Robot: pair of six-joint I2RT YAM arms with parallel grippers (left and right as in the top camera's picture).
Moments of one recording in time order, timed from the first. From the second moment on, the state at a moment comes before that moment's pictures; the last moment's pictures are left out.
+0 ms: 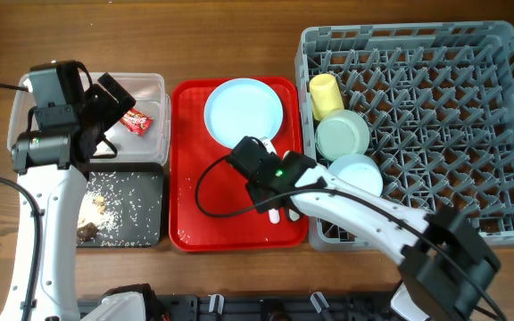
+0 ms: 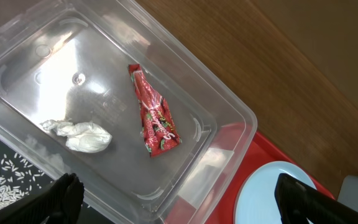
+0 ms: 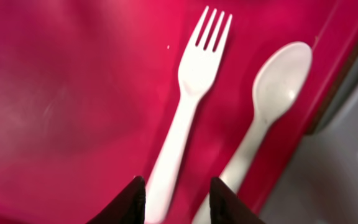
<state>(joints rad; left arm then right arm) 0.12 1.32 1.18 -0.72 -0.07 -0.60 0.88 1.73 1.15 -0.79 0.16 0.40</state>
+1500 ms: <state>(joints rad) 0.12 1.32 1.18 -0.72 -0.07 -0.60 0.86 1.91 1.19 -0.71 0.19 0.37</state>
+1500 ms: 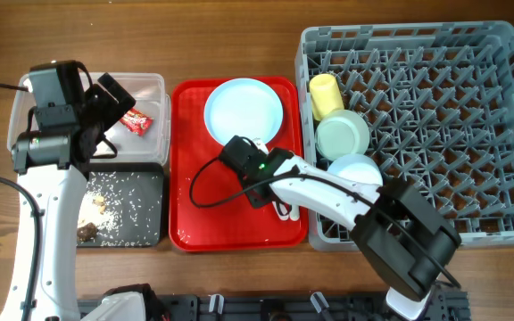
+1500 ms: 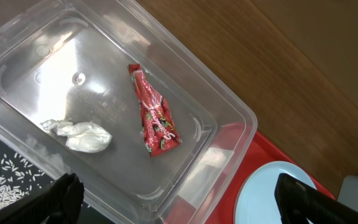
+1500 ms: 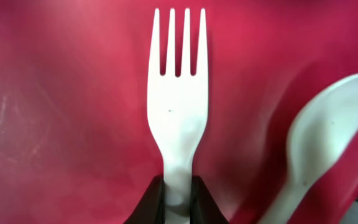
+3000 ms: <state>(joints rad) 0.12 1.32 1.18 -0.72 -0.07 -0.60 0.16 1.64 1.34 -0.87 0.18 0.12</state>
